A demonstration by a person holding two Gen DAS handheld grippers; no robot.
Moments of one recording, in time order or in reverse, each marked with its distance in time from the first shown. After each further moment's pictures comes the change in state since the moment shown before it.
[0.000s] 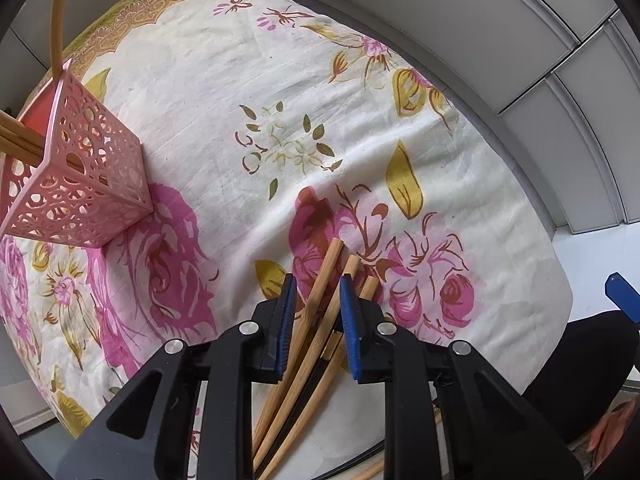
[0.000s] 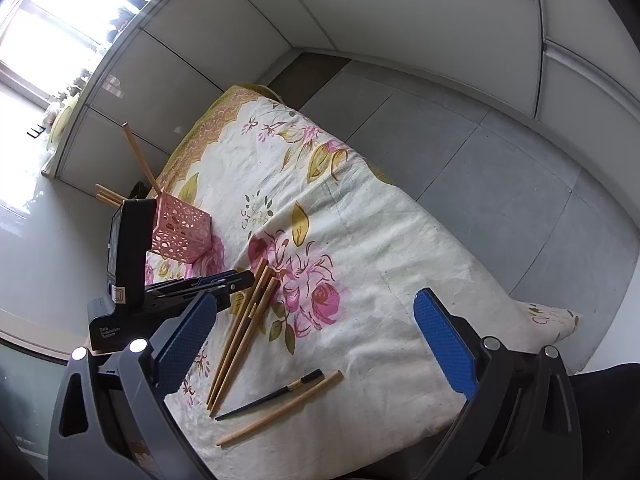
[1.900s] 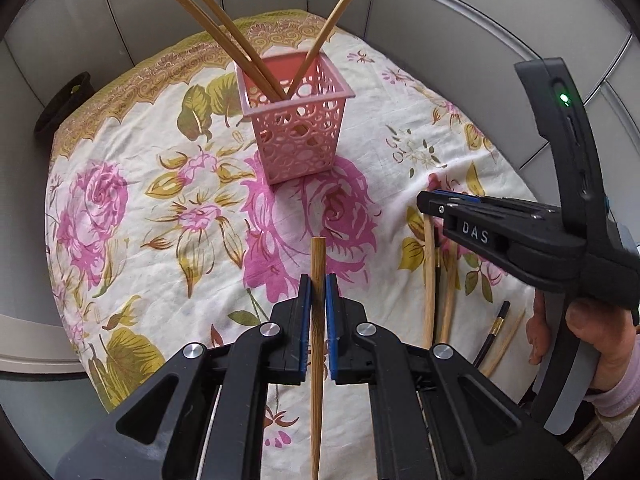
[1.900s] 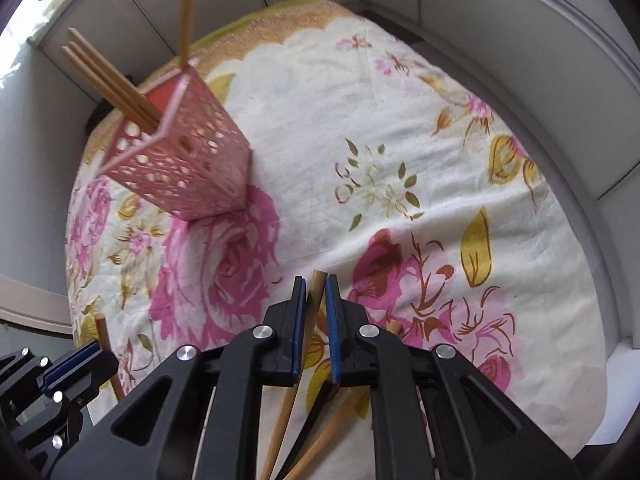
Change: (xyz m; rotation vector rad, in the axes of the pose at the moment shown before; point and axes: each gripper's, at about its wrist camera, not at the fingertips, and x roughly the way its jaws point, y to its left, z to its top) left arm -0.089 0.104 -0.105 -0.146 -0.245 0.067; right arm 0.153 0.153 -0.008 -0.366 0.109 -0.164
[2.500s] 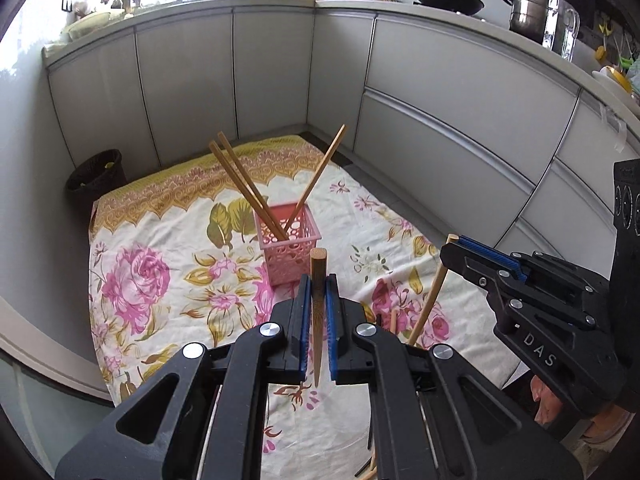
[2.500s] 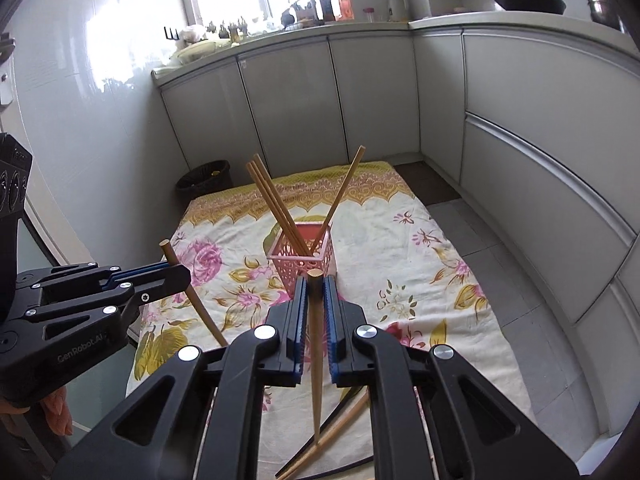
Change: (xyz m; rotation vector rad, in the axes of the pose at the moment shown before) left arm -0.133 -0.024 -0.007 -0.024 -0.395 -0.013; right arm -0.180 0.042 -0.042 -0.242 -0.458 0.108
